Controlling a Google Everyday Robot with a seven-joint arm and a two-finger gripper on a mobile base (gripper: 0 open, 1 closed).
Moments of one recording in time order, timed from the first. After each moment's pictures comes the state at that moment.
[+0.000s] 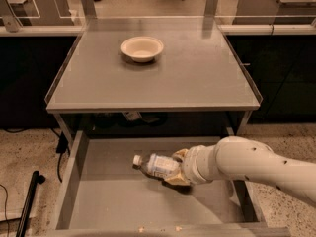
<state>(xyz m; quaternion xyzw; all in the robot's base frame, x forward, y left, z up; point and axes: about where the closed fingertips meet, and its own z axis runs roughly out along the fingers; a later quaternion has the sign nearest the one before) 0.475 -0.055 0.638 -0.56 0.76 0.10 0.32</state>
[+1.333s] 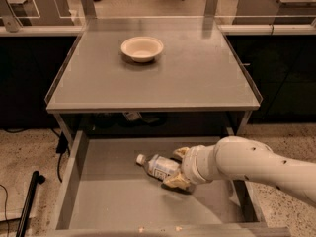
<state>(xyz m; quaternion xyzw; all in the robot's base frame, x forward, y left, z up) 0.475 -0.056 0.636 -0.56 0.76 0.10 0.32</state>
